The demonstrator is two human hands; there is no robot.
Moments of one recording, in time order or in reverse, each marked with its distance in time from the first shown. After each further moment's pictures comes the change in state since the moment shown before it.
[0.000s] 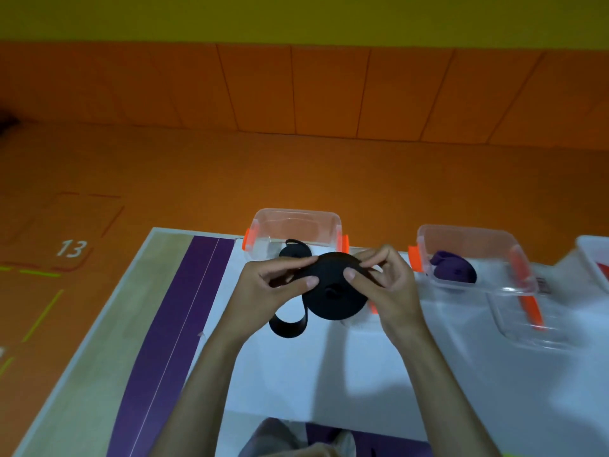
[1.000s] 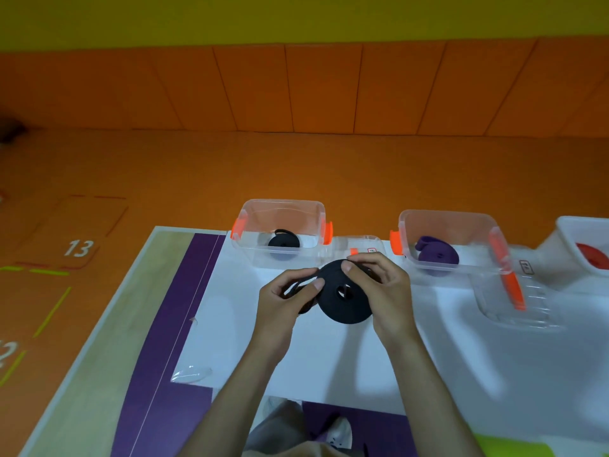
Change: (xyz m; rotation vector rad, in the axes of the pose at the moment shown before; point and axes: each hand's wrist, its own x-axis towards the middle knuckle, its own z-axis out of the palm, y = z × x) left_hand -0.040 -0.046 0.102 -0.319 0.243 -0.241; right_hand -0.044 0.007 -0.046 0.017 0.141 0.179
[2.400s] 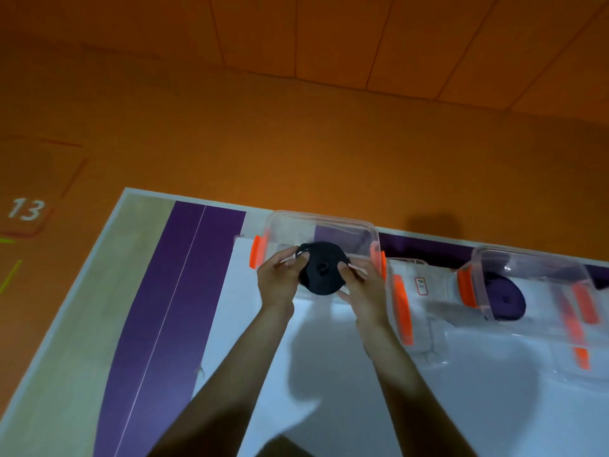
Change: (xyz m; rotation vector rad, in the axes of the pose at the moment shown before) left_hand 0.279 -0.022 -0.114 -0.059 0.399 -0.301; right_hand 0.207 0.142 0.161 -0.116 0.222 0.397
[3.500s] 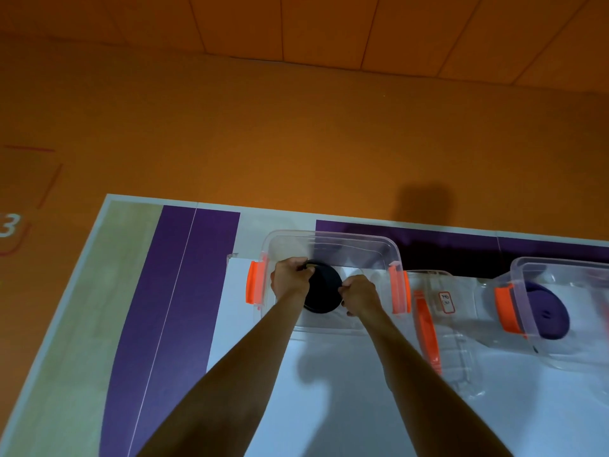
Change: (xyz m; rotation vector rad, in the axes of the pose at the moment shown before) left_hand 0.147 -0.055 0.041 0.802 0.017 0.025; right_hand 0.146 0.071 0.026 -0.951 -0.116 0.194
